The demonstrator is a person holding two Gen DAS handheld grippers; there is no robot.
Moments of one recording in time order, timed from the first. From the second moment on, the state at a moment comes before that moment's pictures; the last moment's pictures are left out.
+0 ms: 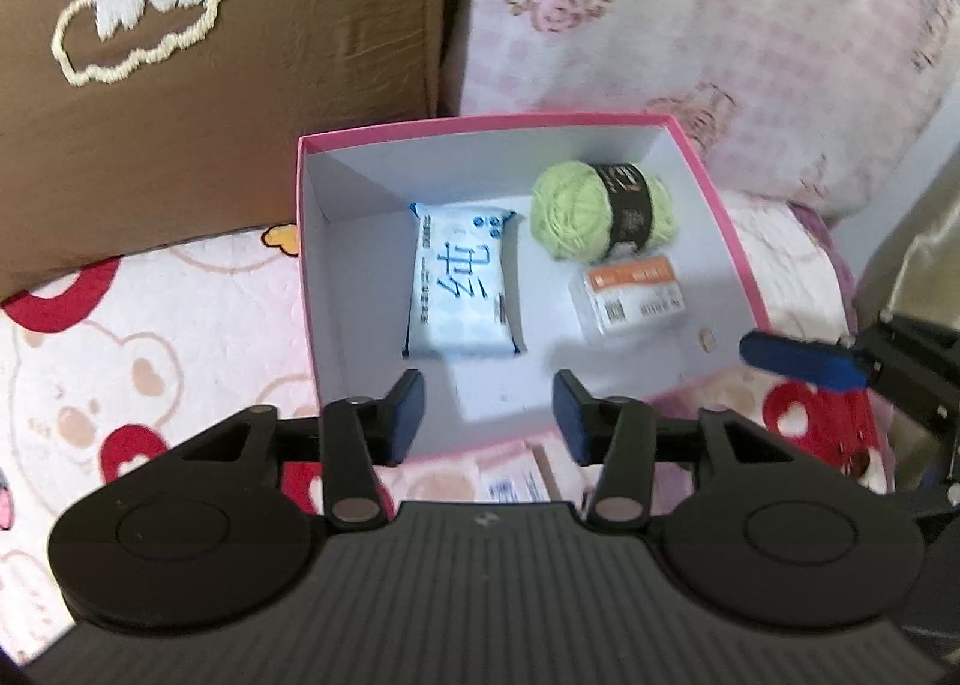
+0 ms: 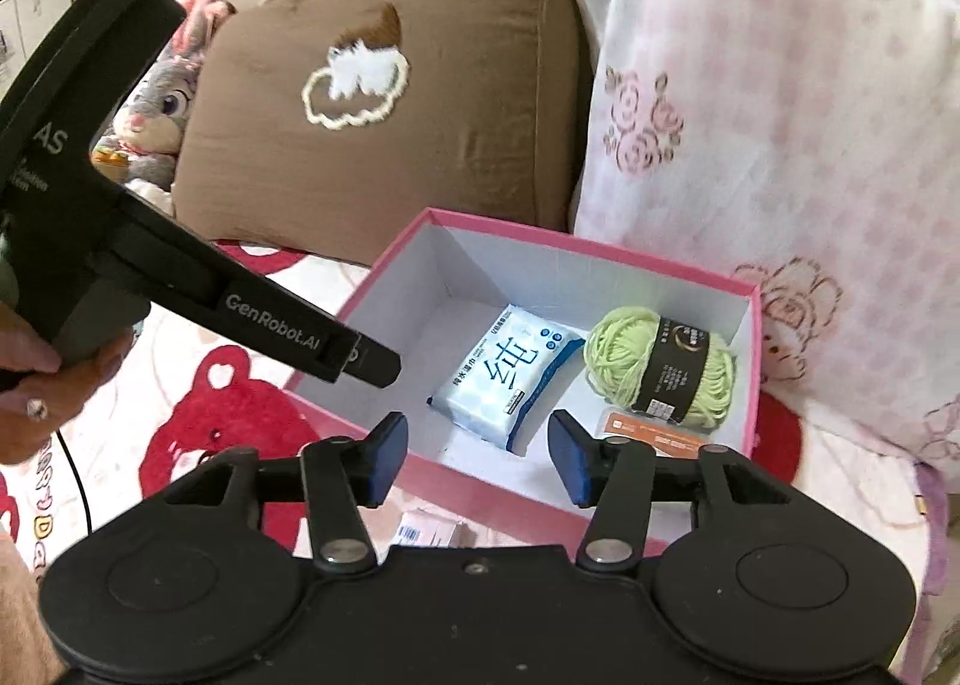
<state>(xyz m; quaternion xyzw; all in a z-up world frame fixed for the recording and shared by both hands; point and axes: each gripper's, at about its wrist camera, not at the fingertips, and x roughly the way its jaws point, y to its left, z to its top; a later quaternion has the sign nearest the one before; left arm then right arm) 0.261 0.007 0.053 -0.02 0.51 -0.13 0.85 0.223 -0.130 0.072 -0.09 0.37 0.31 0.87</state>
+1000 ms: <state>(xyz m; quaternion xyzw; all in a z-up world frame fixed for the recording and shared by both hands) 0.140 0.011 0.089 0.01 0.54 -0.18 0.82 0.106 -0.185 0.087 -0.15 0.33 0.37 0.86</state>
